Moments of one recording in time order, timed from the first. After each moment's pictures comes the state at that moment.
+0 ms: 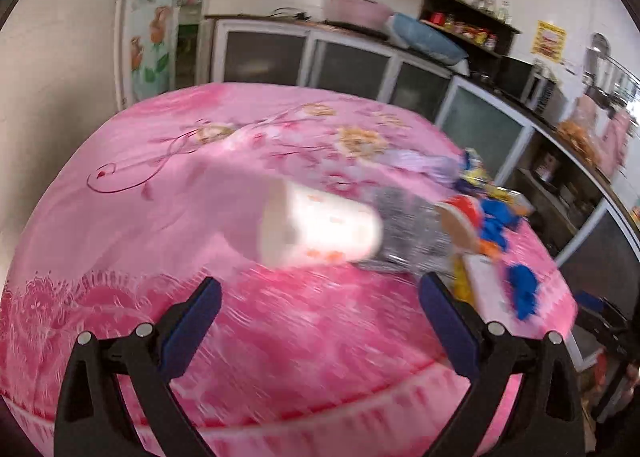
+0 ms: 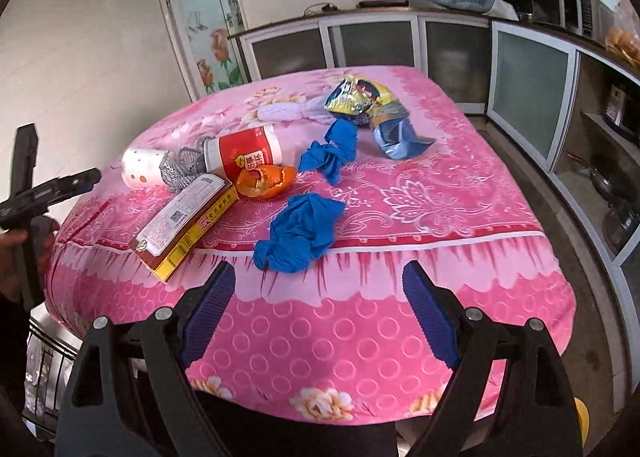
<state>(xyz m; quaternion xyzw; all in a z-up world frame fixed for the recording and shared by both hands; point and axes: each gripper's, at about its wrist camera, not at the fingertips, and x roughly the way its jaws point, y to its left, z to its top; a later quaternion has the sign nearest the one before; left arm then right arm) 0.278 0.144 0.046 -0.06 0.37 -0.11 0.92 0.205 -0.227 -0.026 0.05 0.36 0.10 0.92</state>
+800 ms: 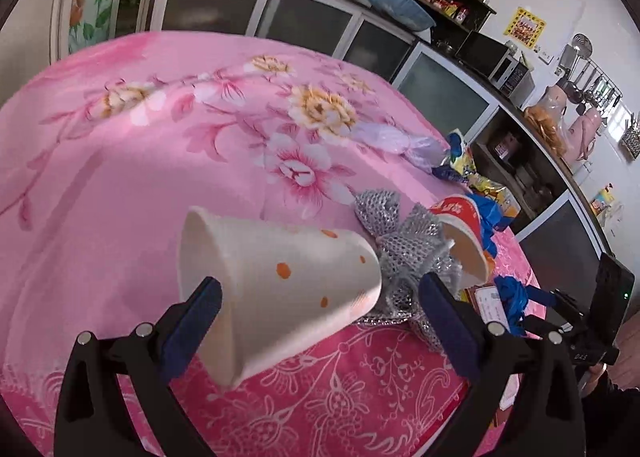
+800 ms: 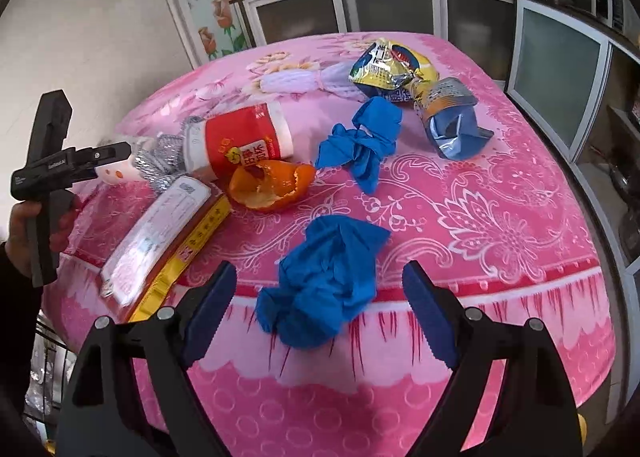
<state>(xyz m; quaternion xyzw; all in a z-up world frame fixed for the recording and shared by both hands) 0.382 0.108 -0.001 -0.10 0.44 -0.24 0.86 0.282 -0.194 -0.055 0.04 0.42 0.12 0.90</state>
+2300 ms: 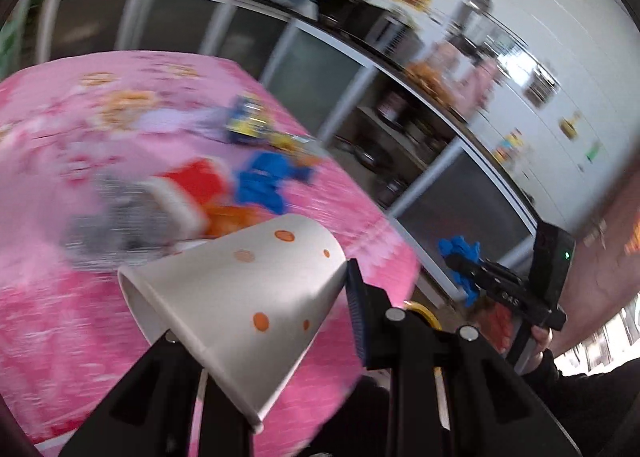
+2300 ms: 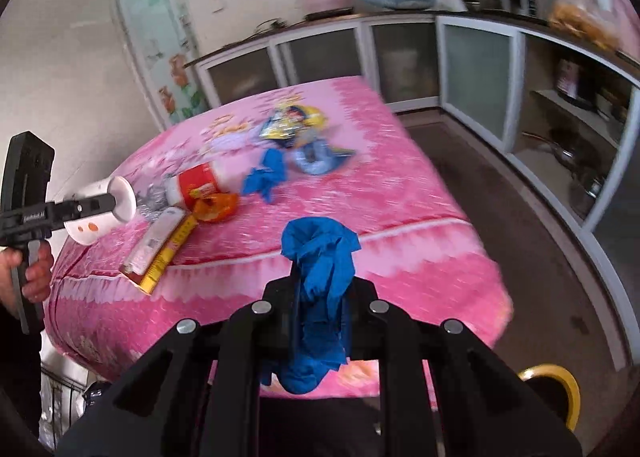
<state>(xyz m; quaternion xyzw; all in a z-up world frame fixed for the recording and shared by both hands) 0.272 -0.037 0.066 -0.08 0.42 -0.43 0.80 0.143 -0.316 0.011 0.10 0.34 0.01 0.93</state>
